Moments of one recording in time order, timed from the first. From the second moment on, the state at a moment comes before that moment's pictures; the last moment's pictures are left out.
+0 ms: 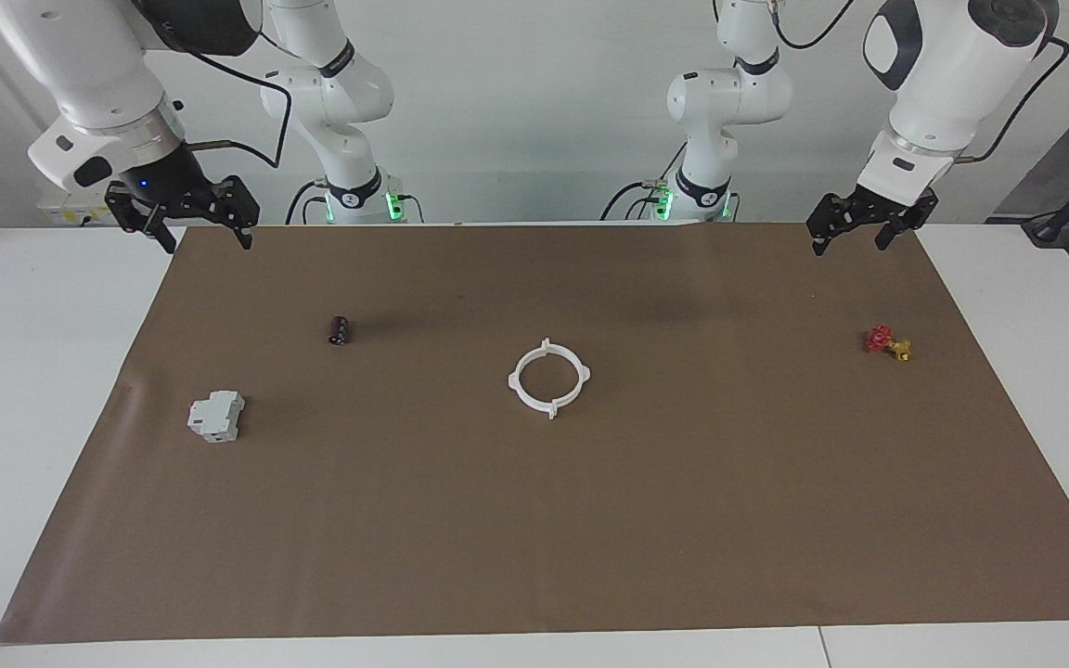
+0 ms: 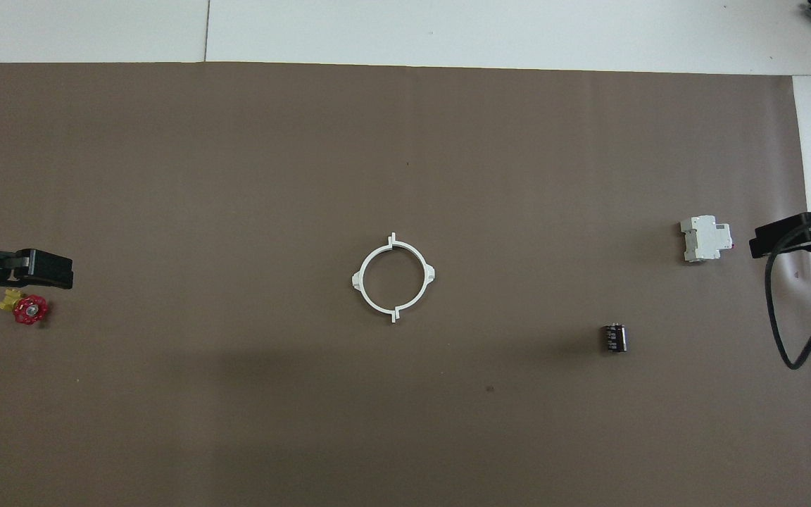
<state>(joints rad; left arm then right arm) -0.03 -0.12 -0.01 -1.86 0.05 1.69 -0.02 0.06 -0.02 -0.10 -1.58 -0.03 1.51 -0.10</state>
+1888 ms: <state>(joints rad) -0.04 0.00 -0.02 -1.69 0.05 1.61 -0.02 0.06 -0.02 -0.10 -1.58 -0.03 1.51 -0.10</state>
